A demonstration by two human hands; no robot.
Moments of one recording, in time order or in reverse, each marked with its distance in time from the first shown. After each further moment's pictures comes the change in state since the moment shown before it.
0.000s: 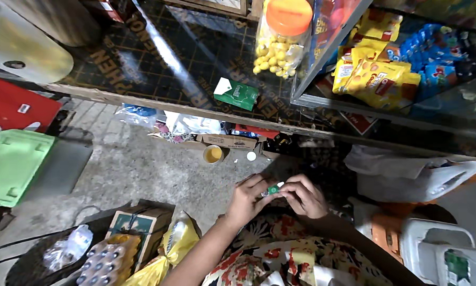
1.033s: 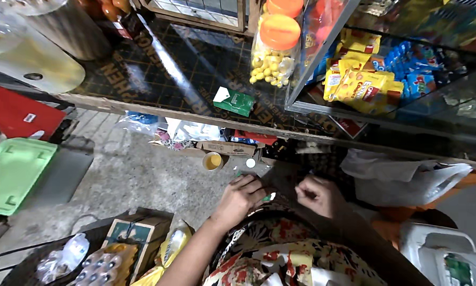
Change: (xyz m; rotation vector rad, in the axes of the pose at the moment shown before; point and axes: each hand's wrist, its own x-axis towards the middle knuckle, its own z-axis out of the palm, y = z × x) left_hand 0.009 0.004 -0.028 0.350 -0.213 0.268; right_hand 0.003 0.002 -0.054 -0.140 -0.209 0.255
